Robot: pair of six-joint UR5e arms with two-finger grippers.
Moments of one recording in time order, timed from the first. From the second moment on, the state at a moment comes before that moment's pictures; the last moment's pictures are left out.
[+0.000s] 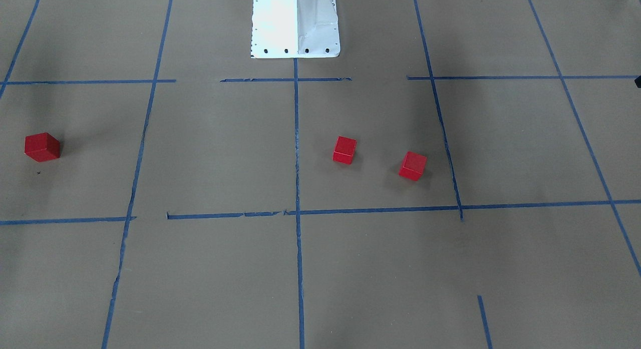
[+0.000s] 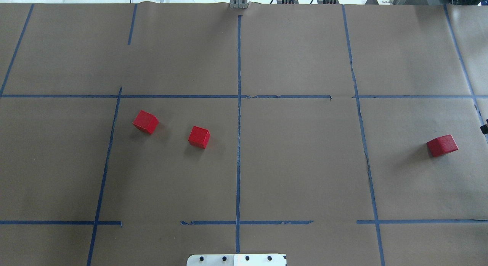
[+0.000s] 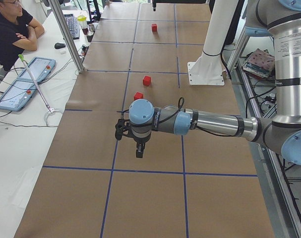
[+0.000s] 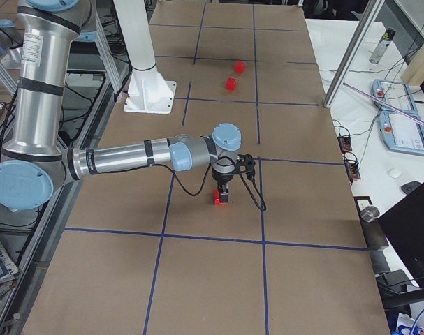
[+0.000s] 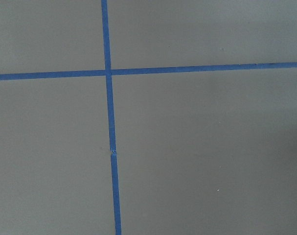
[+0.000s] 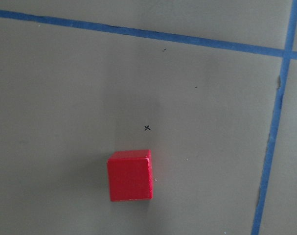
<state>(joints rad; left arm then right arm) -1.54 -1.40 -1.87 -1.58 -2.47 -0.05 1.25 -1.76 1.91 -1.45 2.33 0.25</state>
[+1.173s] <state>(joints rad) -1.54 -1.39 -1.88 -1.58 -2.47 -0.05 1.06 -1.70 1.78 -1.28 2.25 0.34</state>
